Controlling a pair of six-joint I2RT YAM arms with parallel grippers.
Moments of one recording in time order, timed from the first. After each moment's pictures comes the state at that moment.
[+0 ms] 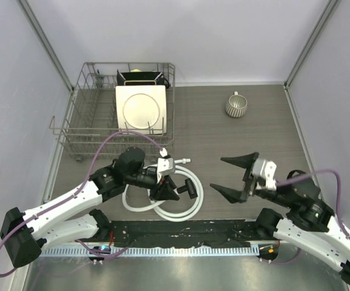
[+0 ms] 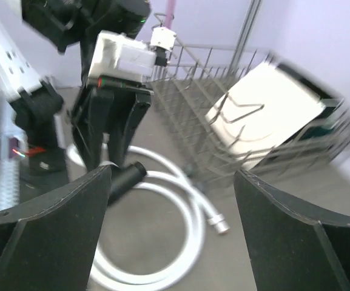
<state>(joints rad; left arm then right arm) -0.88 0.95 0.68 -0.20 0.72 0.05 0.93 0.40 0.71 -0.23 -0.19 0.00</state>
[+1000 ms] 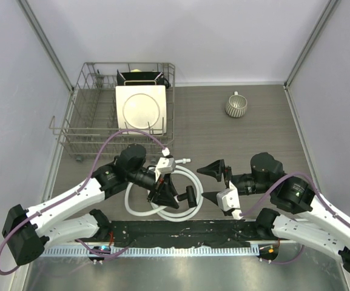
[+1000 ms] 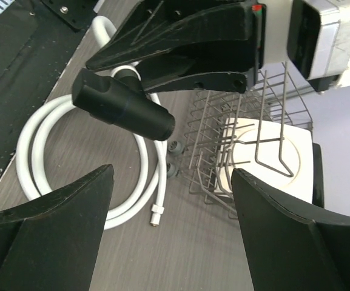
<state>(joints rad) -0.84 1.00 0.71 -0.17 1.03 -0.07 0.93 0.64 0.82 -0.51 -0.58 -1.05</state>
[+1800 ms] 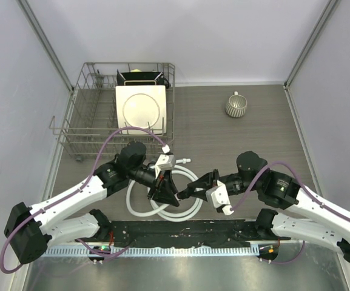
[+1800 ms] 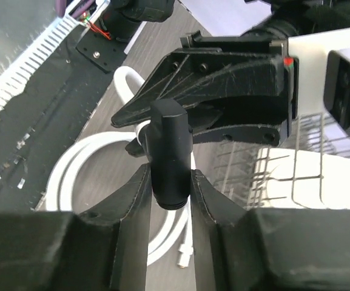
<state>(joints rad) -0.81 1.03 0.71 -0.11 1.09 -0.10 1.01 0.75 0.81 -0.40 -0.65 -0.96</state>
